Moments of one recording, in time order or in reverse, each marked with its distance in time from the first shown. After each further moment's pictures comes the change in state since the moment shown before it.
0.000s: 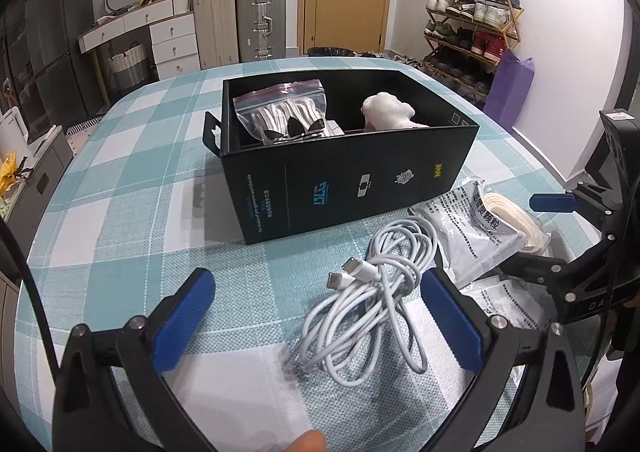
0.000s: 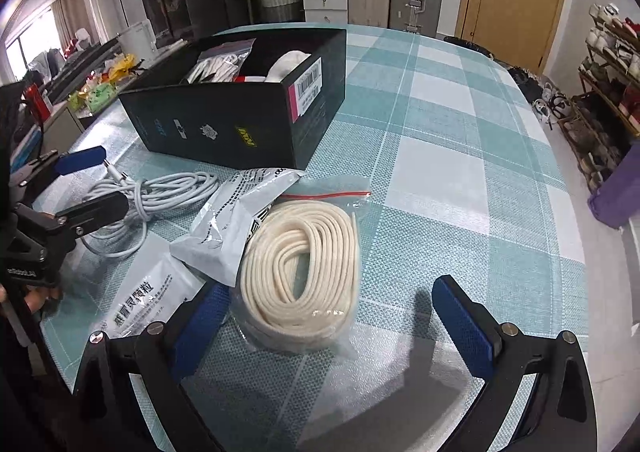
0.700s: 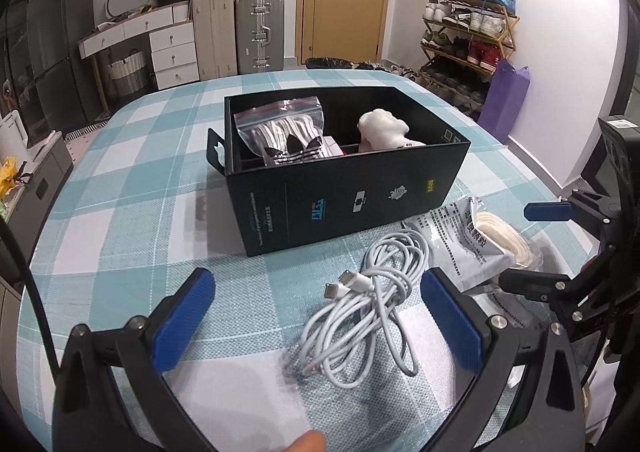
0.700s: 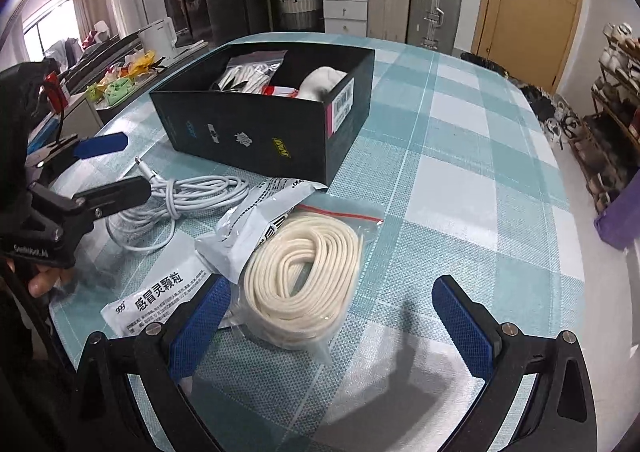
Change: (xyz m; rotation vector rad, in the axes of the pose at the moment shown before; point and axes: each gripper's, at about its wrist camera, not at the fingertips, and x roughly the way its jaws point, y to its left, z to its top) left arm -0.010 -0.001 0.002 -0.003 -0.036 -0.012; right arm -0.013 0.009 0.000 -0.031 -0.027 0.056
